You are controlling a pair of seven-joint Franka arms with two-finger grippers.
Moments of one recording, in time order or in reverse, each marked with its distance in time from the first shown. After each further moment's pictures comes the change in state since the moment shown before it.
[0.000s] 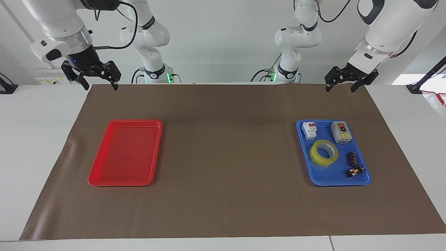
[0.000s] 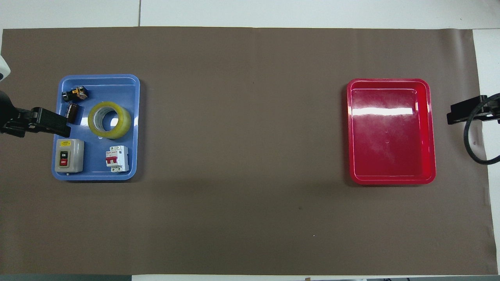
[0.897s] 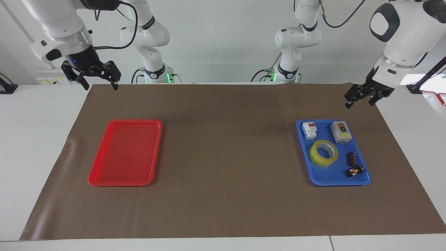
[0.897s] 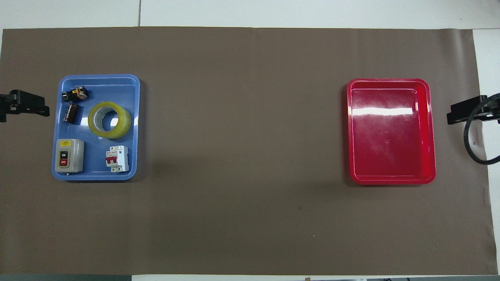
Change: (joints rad) left arm 0.103 0.060 0.025 -0.110 0.036 0.299 -0.027; right arm 0.000 0.000 0.000 0.000 0.000 0.000 0.000
